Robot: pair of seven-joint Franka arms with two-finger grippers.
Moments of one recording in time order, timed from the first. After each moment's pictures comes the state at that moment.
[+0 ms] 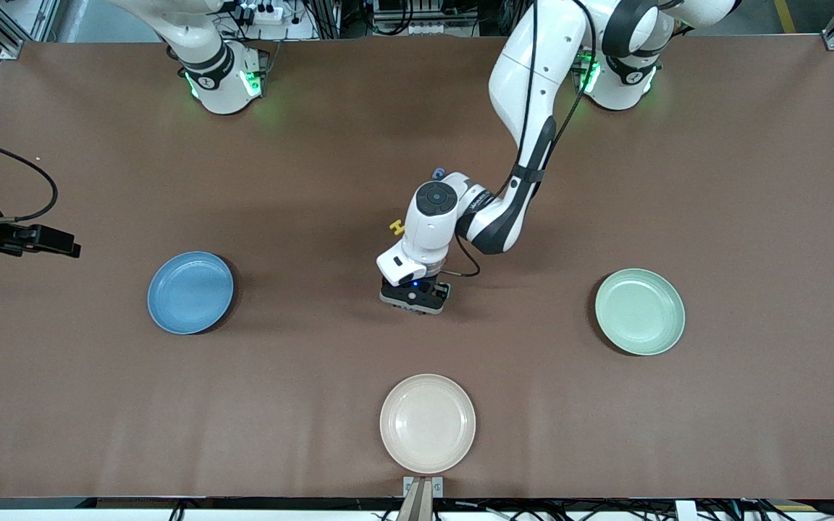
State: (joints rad) left arm -0.93 0.98 0.21 -1.36 -0.15 2.65 -0.50; right arm -0.09 0.25 0.00 -1.46 0.00 1.59 -0.05
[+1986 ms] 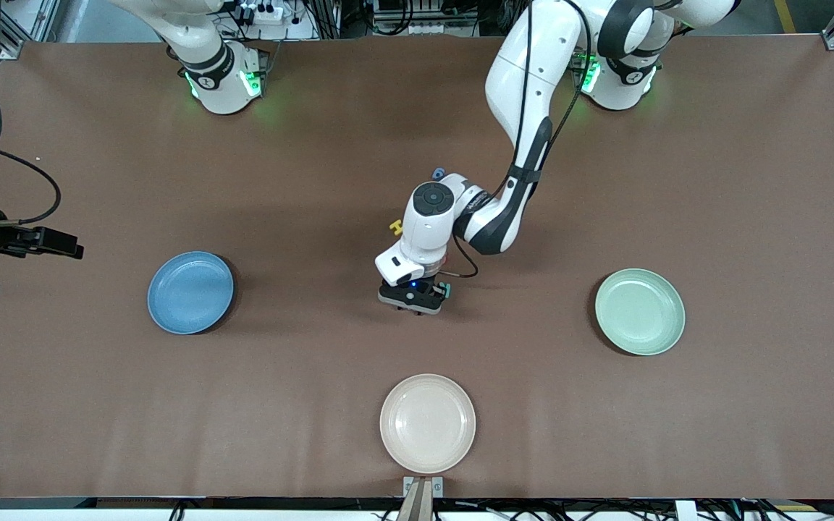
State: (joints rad) left arm -0.95 1.00 0.23 -1.34 -0.16 2.65 -0.49; right arm -0.09 0.25 0.01 -1.46 0.00 1.59 -0.05
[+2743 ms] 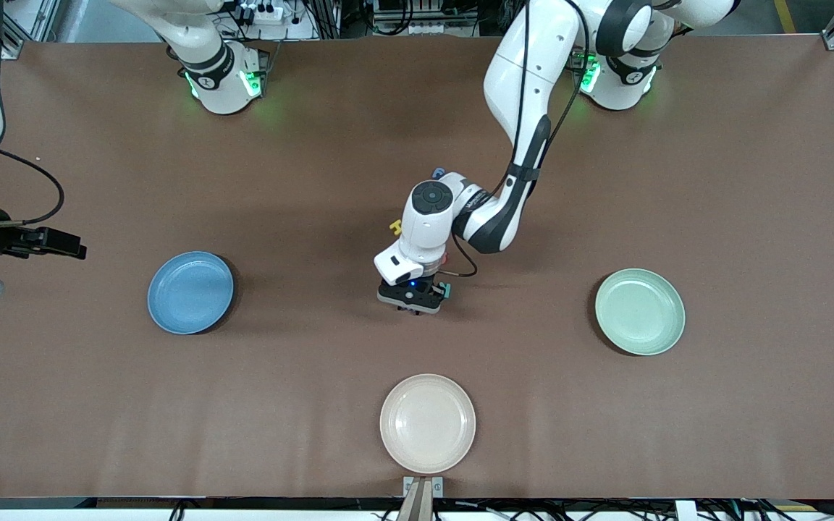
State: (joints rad) left arm -0.98 1.00 0.27 -1.34 -0.20 2.65 -0.49; right arm -0.09 0.25 0.01 -1.46 0.00 1.59 -0.05
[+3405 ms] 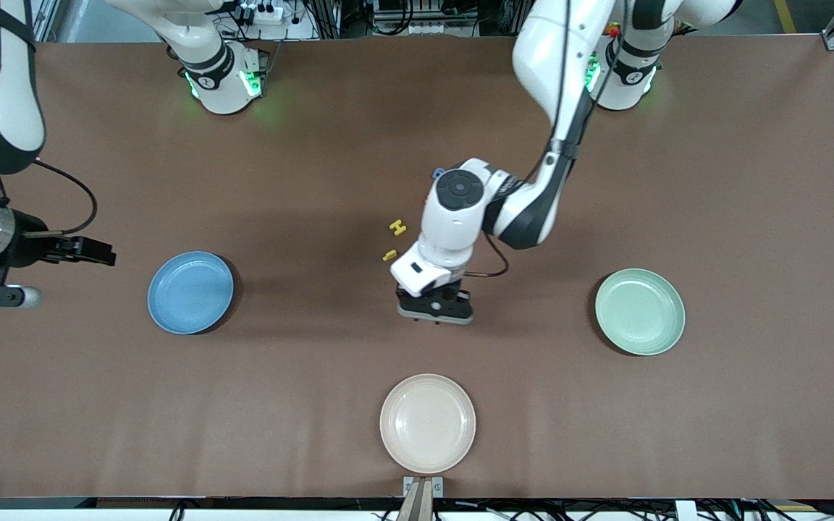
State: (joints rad) left arm -0.89 0.77 0.33 -1.32 -0.21 2.37 -0.49; right arm -0.01 0.28 0.02 -1.46 0.01 1.62 0.08
